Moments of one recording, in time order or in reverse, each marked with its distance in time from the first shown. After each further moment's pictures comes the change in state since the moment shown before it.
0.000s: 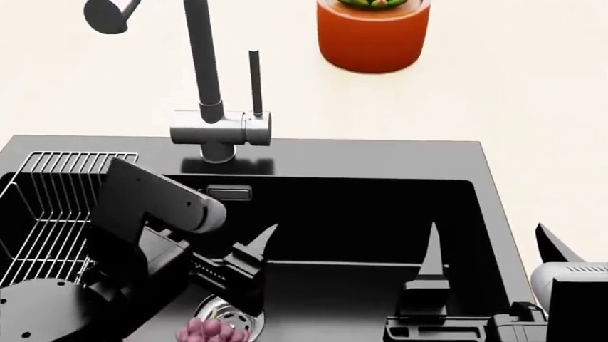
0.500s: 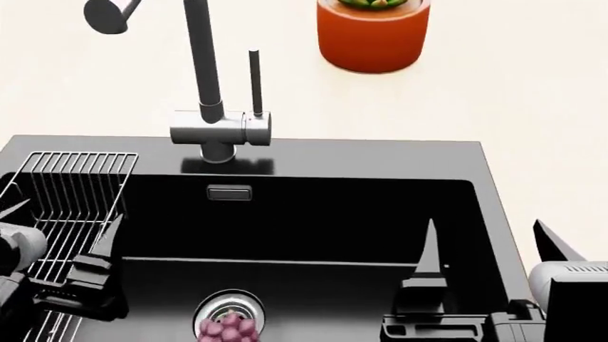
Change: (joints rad) left arm 0.351 -0.203 -0.335 0.352 -0.030 0.102 -0.141; right arm 0.004 0.000 -0.013 -0.006 -0.007 -0.015 0.005
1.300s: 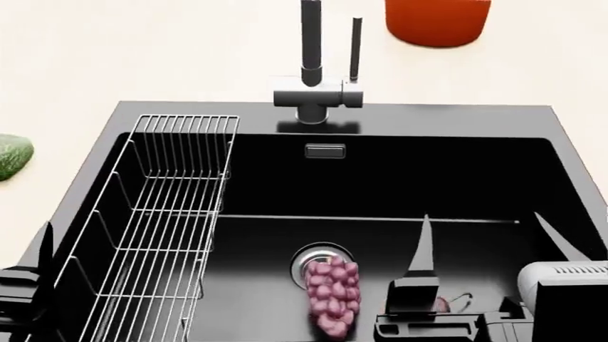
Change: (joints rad) left arm 0.160 -0.083 -0.171 0.111 -0.052 0.045 -0.060; right arm 0.007 0.007 -0.047 -0.014 -0.056 -0.025 0.008
